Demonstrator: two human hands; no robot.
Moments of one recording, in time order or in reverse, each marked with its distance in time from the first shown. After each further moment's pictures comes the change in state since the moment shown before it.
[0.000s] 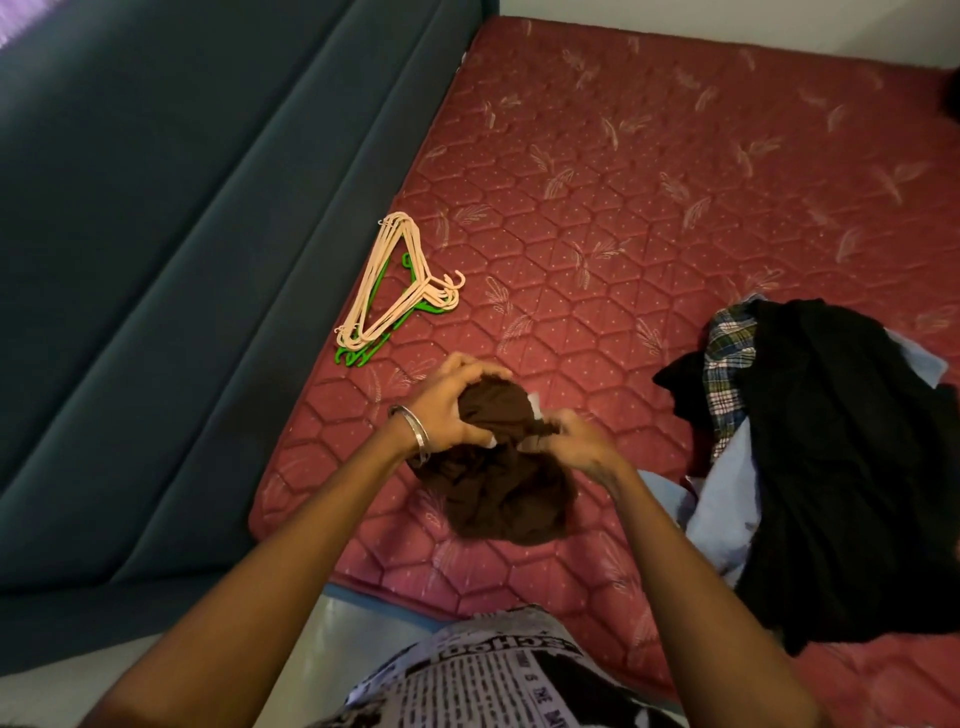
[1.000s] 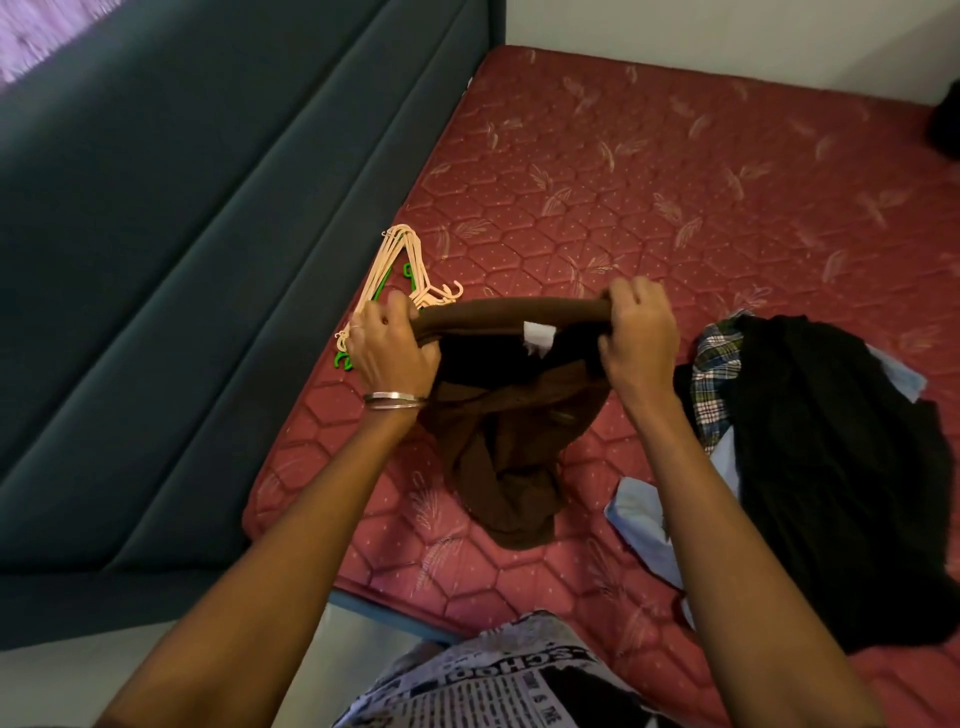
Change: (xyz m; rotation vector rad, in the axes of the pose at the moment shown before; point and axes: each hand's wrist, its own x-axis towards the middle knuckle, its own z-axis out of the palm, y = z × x) left_hand 0.000 0.039 -0.022 0.515 0.988 -0.237; right_hand -0.036 -0.089 -0.075 -0.859 0.968 -0.497
